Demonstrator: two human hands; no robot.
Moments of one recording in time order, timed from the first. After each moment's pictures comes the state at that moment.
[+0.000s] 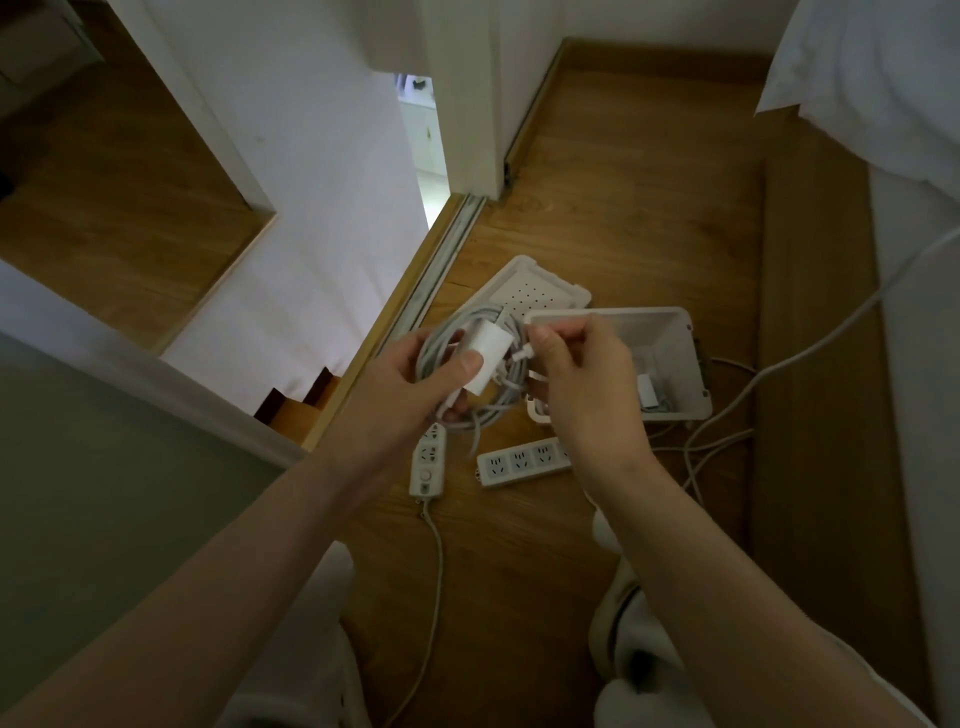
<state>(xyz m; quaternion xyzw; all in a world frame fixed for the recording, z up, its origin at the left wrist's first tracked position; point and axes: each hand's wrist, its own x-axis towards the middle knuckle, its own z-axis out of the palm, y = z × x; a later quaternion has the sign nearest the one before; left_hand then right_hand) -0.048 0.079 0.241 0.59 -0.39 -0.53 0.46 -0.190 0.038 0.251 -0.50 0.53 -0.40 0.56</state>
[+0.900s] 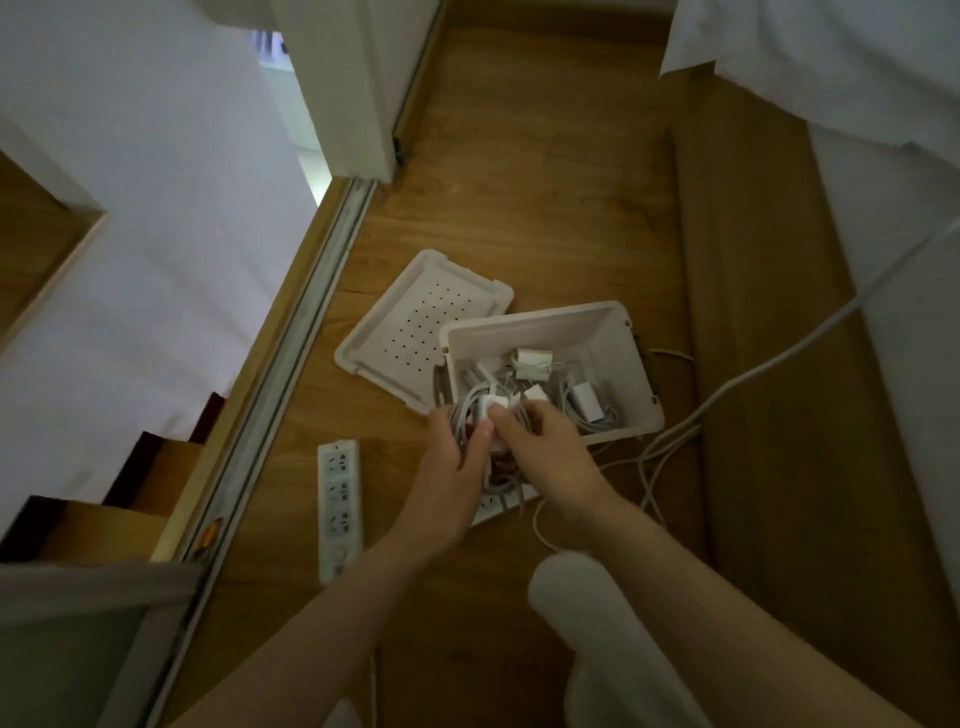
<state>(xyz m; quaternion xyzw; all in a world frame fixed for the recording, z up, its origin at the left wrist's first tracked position) -0.107 -0.015 0.081 0.62 -0.45 -0.52 0.37 -0.215 -0.045 0.097 -0.47 0.63 -0.24 0.57</state>
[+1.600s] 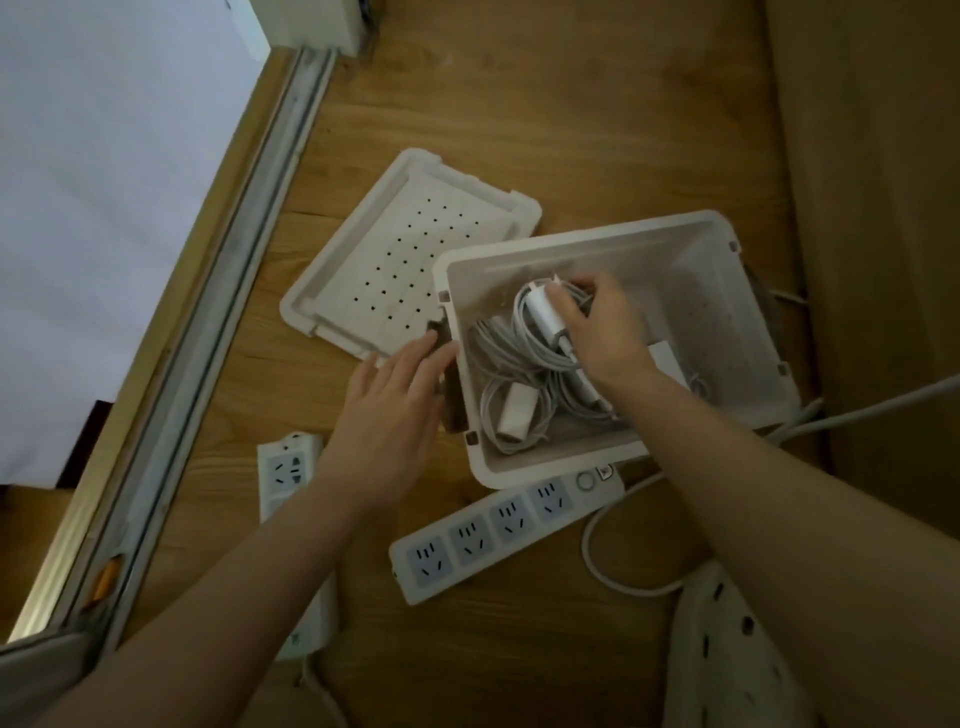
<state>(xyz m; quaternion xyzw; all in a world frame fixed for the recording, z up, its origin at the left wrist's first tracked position) -0.032 -0.106 -0.087 0.61 -0.77 -0.14 0.11 -0.231 -0.206 -0.085 -0.54 0.69 -0.26 0.39</state>
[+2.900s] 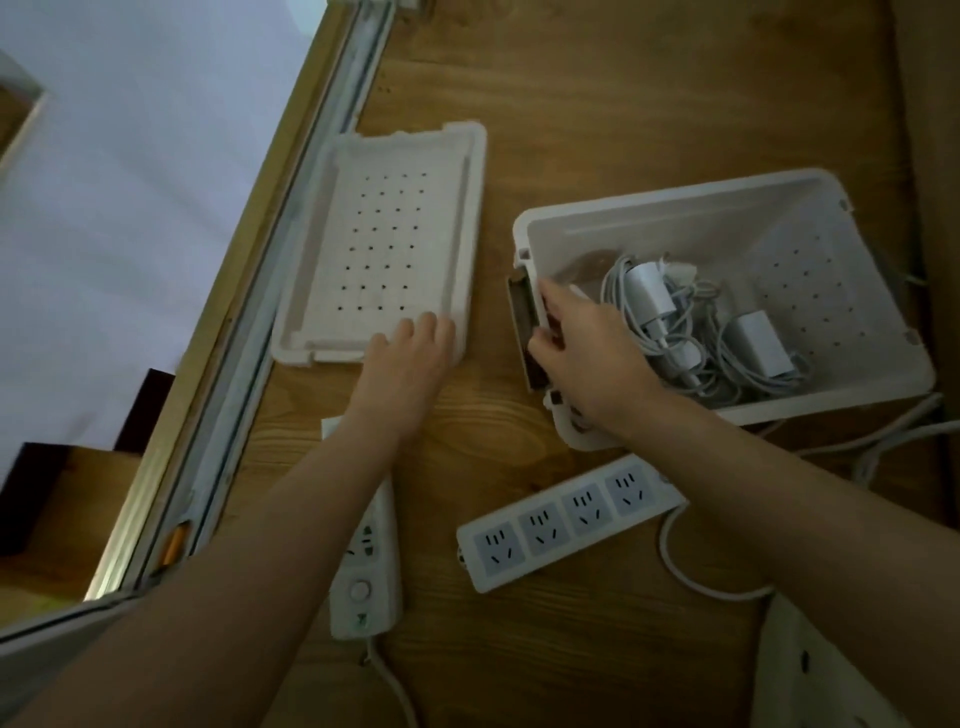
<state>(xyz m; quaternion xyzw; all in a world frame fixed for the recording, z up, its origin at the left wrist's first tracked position) 0.012 -0.140 -0.126 0.64 -0.76 -0.01 -0.07 -0.163 -0.168 -0.092 -0.76 0.54 -0.18 0.32</state>
